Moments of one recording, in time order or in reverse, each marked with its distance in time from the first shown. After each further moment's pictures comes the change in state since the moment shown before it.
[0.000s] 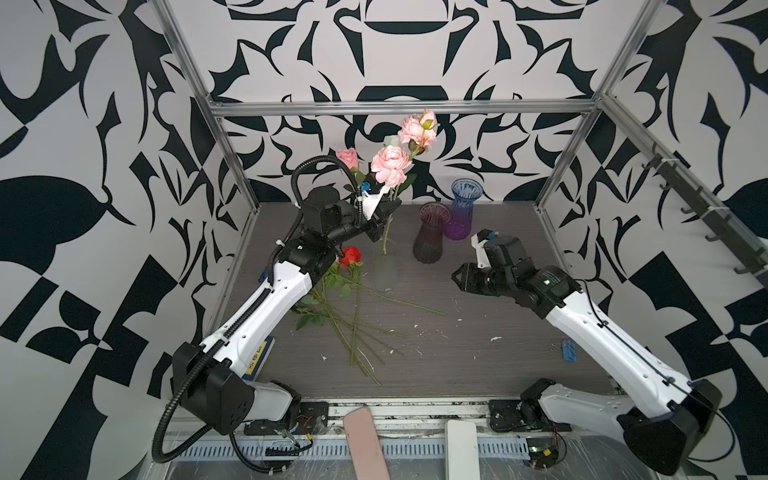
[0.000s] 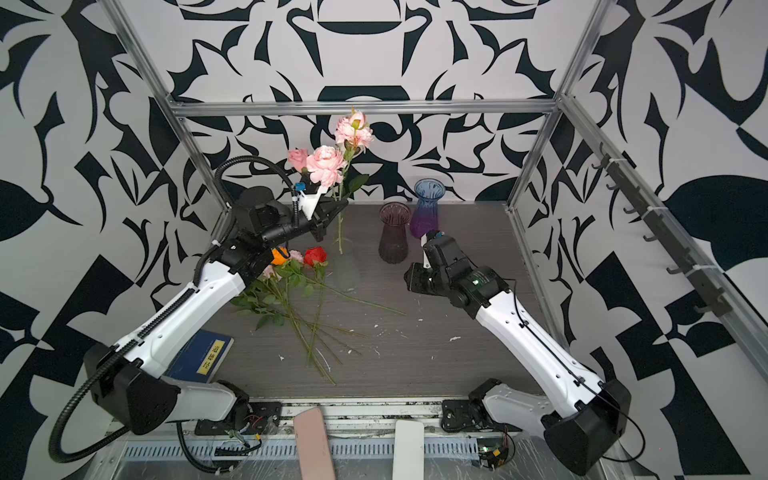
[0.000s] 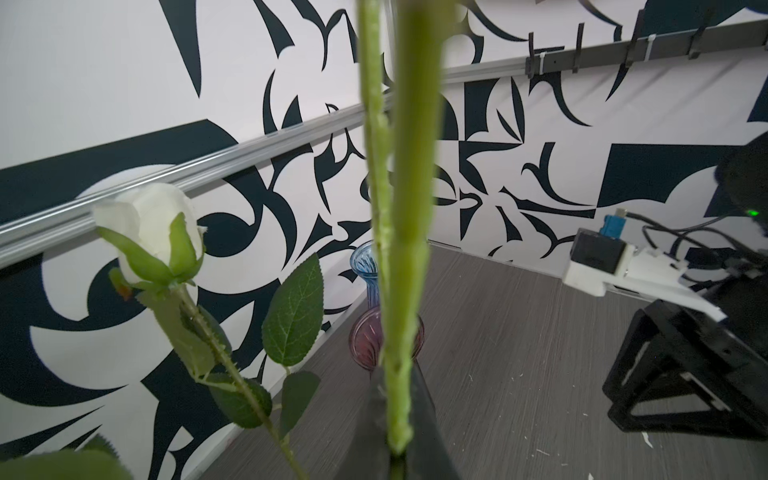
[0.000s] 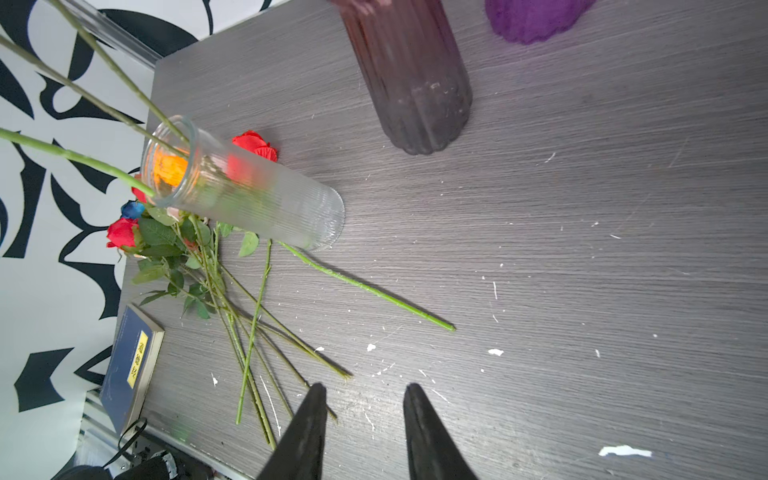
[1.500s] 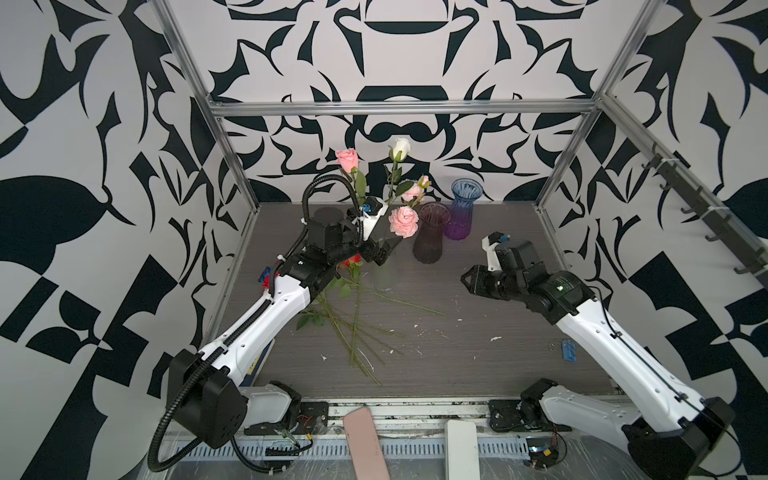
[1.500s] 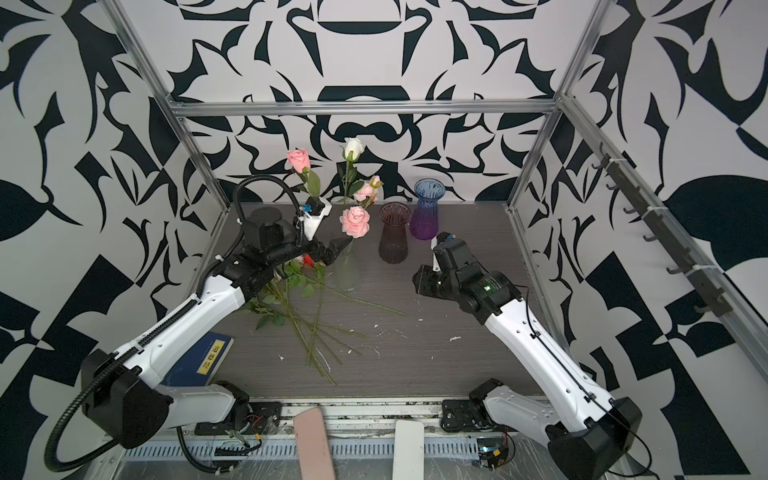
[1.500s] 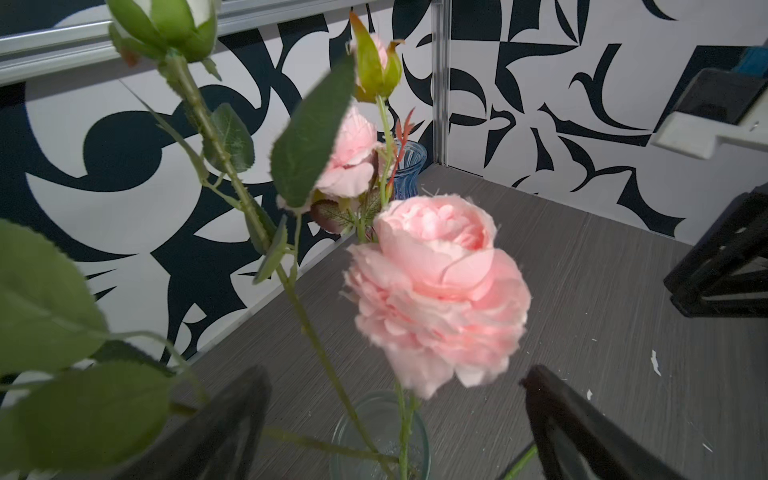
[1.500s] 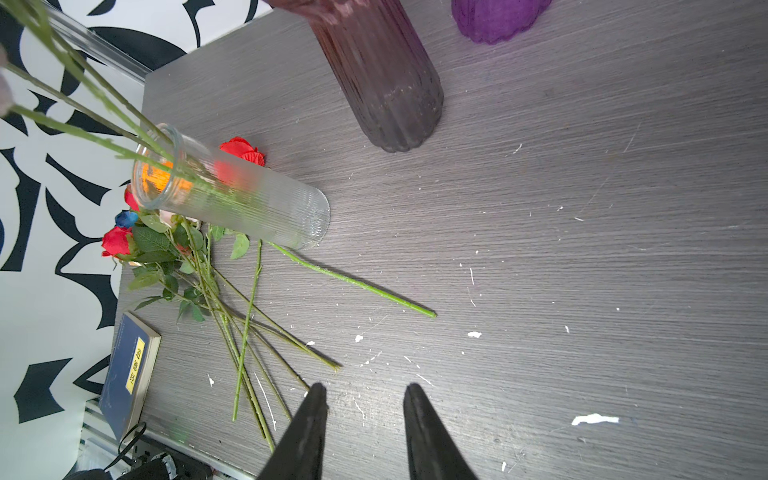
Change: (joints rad) left arm -0.003 -0.101 -0.198 -0.079 -0.140 0.009; right arm -0.032 -0.067 -0.015 -0.053 0.000 0.010
